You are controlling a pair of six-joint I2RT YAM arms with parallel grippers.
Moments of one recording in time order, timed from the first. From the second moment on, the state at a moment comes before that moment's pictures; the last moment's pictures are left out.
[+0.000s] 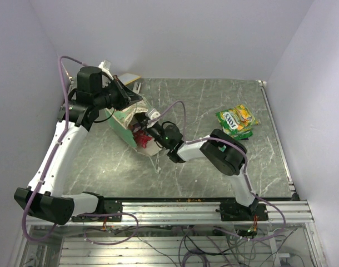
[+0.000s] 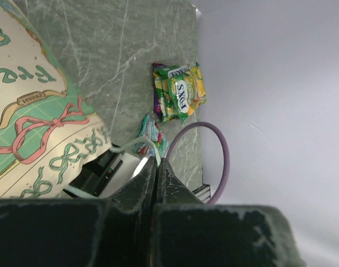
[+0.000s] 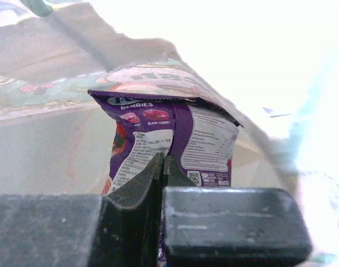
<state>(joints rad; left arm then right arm) -0.28 1.26 1.46 -0.64 0.37 -0.87 0.93 2.16 1.13 1.31 0.06 -0.18</state>
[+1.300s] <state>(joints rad) -0.23 1.34 1.36 -0.34 0.57 -0.98 0.95 1.46 0.81 0.59 0.12 -0.11</state>
